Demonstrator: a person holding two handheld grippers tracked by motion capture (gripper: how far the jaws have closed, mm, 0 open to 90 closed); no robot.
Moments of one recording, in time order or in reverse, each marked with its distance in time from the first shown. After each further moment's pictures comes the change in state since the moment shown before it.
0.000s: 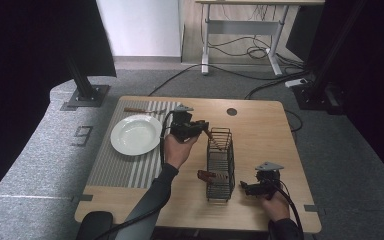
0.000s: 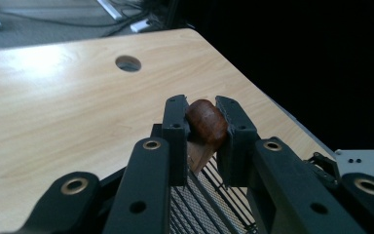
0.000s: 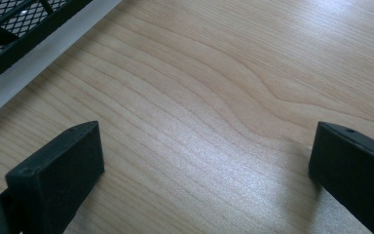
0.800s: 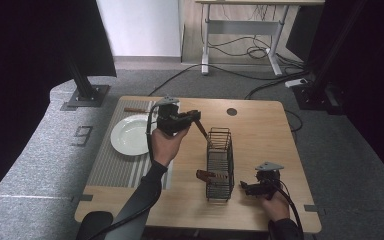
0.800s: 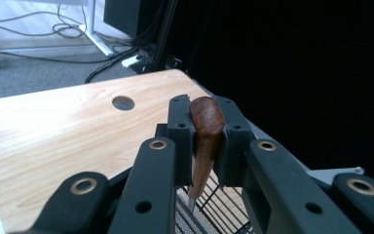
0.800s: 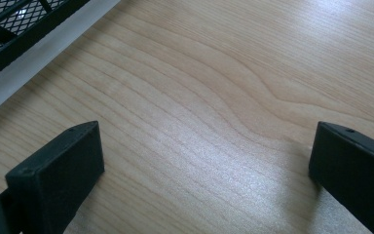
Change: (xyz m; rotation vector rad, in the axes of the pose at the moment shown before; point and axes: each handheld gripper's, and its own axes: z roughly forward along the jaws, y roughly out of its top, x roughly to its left) left arm -0.001 0.021 -0.056 -0.135 -0.055 0.006; right arm 0.000 0.000 0.000 0.003 0.000 0.000
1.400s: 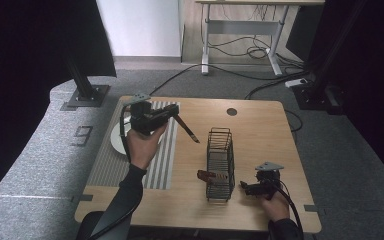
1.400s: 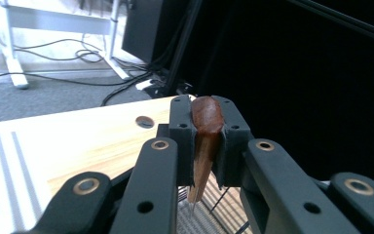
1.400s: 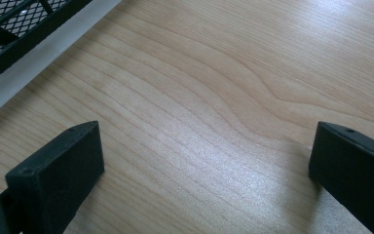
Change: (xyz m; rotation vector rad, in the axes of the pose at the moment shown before) left arm 0.009 0.007 -0.067 -0.099 0.049 -0.015; right arm 0.000 0.000 0.000 -0.001 0.000 0.001
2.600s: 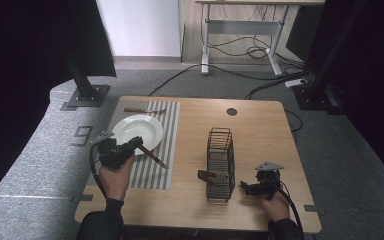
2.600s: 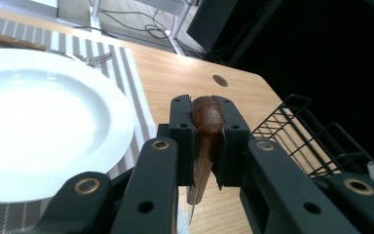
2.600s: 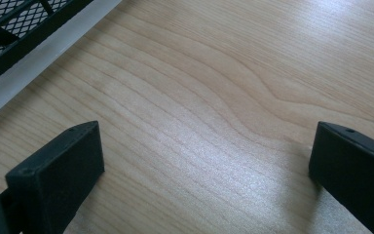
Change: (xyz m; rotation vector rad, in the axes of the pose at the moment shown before) left arm 0.064 -0.109 -0.068 -0.005 0.236 -0.228; right arm 0.000 0.000 0.000 -0.003 -0.001 0.000
